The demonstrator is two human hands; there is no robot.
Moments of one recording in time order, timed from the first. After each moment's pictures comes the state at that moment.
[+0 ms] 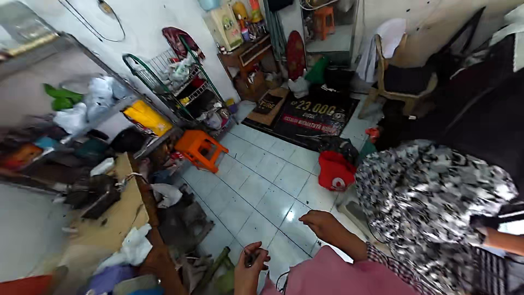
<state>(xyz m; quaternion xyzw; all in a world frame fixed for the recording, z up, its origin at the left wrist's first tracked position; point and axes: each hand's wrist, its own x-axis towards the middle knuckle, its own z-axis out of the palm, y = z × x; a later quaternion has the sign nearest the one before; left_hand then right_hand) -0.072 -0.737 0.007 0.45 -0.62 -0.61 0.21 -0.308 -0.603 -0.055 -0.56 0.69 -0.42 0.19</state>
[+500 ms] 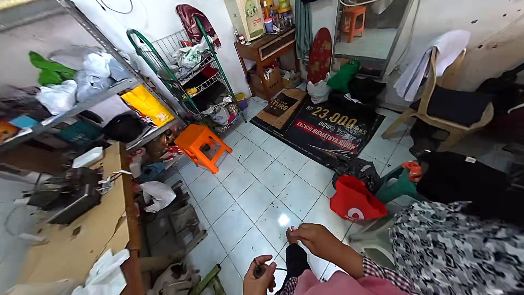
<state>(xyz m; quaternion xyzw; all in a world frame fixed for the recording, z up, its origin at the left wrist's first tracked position) -0.181 -0.871 -0.042 0.50 -0.53 -0.66 0.19 -0.406 -0.789 -0.086 -0.63 0.63 -0.40 0.22</state>
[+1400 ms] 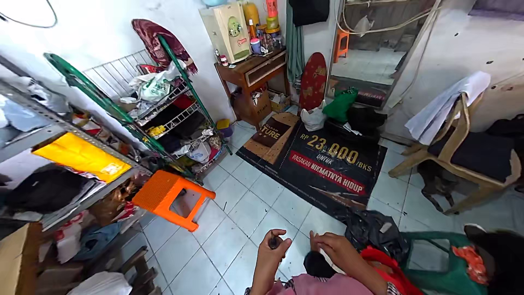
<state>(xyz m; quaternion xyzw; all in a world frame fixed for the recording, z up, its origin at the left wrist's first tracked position) -0.564 -1.230 -0.036 0.35 -0.58 -0.72 0.15 -0.717 -1.044 -0.094 -0.46 0.76 -0.42 0.19</state>
